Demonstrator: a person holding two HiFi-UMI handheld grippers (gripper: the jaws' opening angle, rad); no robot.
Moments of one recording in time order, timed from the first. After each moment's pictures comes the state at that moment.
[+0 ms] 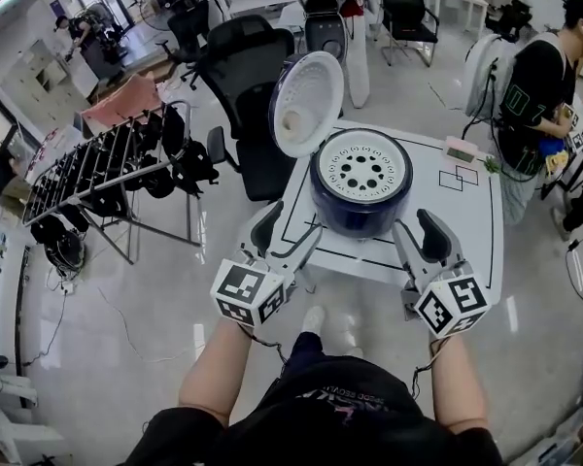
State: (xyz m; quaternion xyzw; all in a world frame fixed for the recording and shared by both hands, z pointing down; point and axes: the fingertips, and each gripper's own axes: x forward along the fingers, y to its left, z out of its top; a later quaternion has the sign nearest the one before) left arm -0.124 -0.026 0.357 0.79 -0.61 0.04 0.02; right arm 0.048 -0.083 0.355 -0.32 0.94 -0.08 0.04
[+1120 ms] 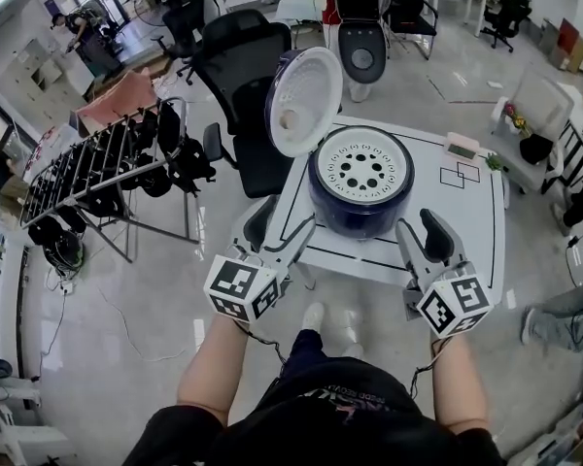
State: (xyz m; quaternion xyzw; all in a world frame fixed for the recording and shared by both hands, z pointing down) left arm -0.141 -0.043 0.359 0.78 -0.62 0.03 0.03; right arm 0.049 -0.099 0.366 -0.33 0.94 -0.09 0.03
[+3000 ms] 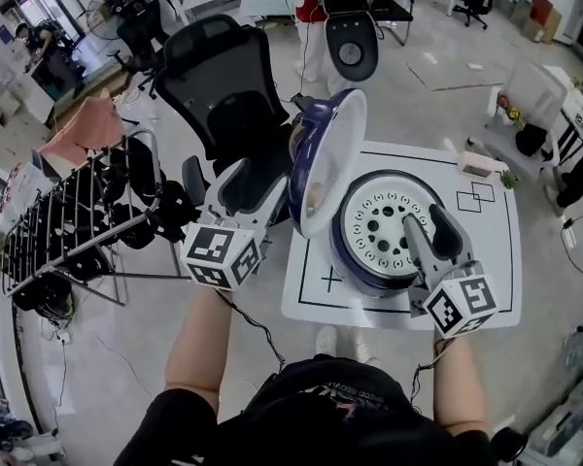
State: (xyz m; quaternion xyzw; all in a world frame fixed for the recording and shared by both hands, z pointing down) left arm -0.332 -0.255 0.333 0.79 -0.61 0.03 0.01; right arm -0.073 -0.248 0.362 -0.42 0.90 -0.09 0.02
